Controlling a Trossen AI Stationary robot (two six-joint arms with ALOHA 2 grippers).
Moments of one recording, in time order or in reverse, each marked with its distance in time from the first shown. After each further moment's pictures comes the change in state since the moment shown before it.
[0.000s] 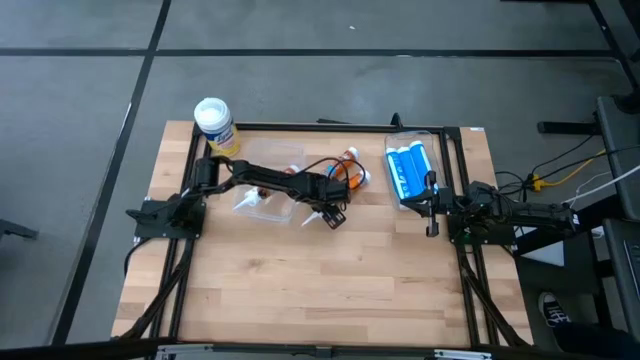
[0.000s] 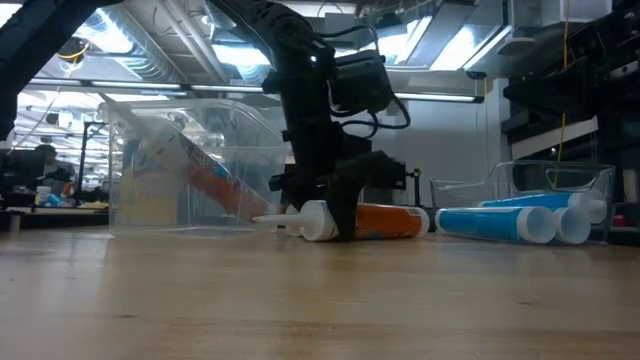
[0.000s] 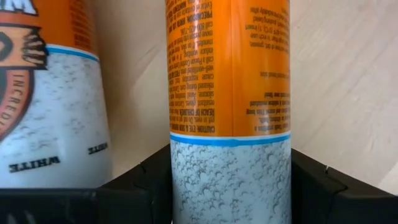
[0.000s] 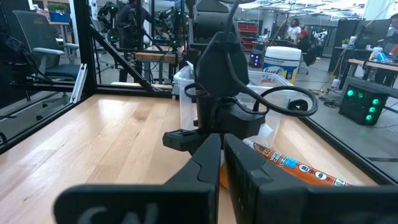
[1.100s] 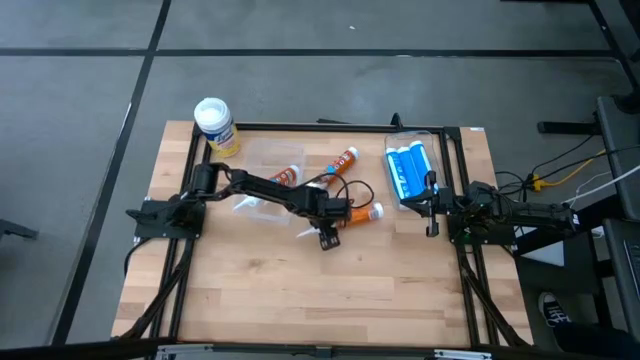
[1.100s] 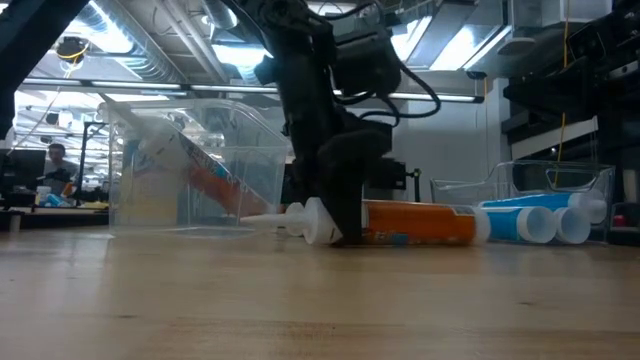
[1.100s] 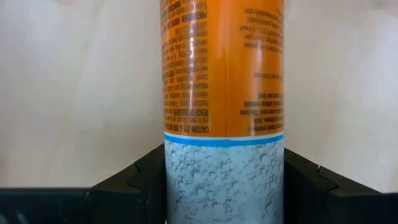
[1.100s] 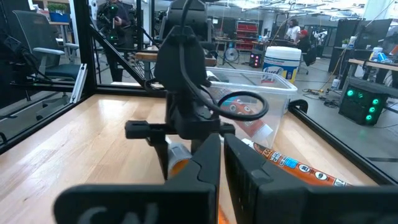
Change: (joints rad) left arm -0.099 -0.014 -0.002 0.041 0.103 0.242; right arm 0.000 0.000 0.000 0.000 0.000 0.000
